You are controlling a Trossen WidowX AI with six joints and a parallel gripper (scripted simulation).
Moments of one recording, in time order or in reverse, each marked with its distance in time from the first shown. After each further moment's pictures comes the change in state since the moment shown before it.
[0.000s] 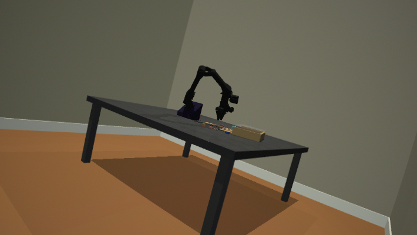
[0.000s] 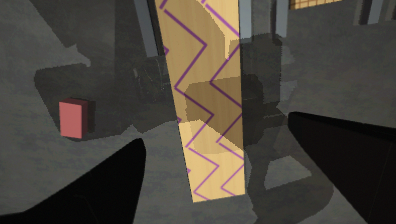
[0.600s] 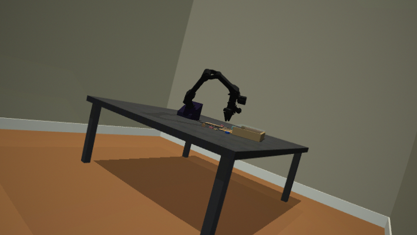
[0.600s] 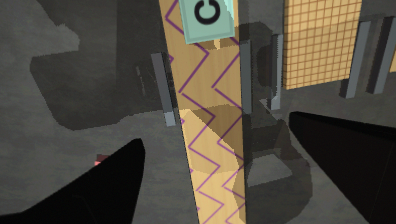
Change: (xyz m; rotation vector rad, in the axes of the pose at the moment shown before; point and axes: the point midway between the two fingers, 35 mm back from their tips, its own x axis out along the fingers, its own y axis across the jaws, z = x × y) arm -0.008 0.000 0.061 0.003 -0.003 0.001
